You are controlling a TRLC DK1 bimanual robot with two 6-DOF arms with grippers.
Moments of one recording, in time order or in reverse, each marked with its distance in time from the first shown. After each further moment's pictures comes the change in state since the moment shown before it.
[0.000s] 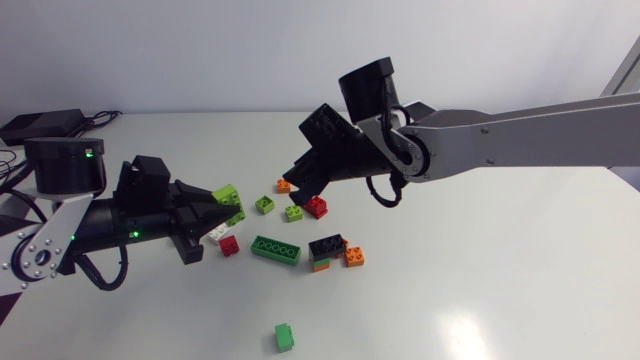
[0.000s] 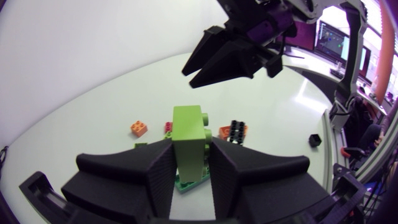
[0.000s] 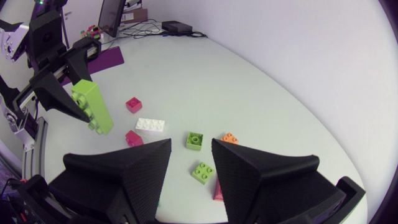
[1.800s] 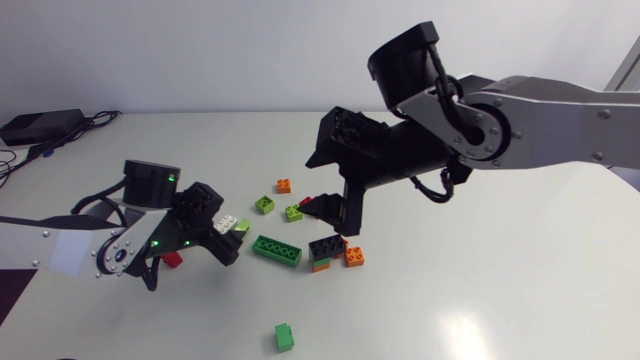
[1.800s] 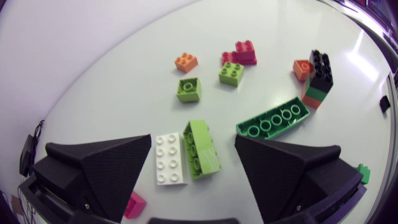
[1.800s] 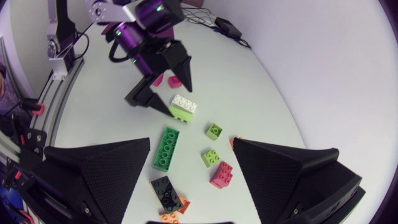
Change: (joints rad) left arm -0.127 0.322 0.031 0.118 -0.553 0.060; right arm 0.011 -0.232 -0.047 -0.328 -0.104 -0.461
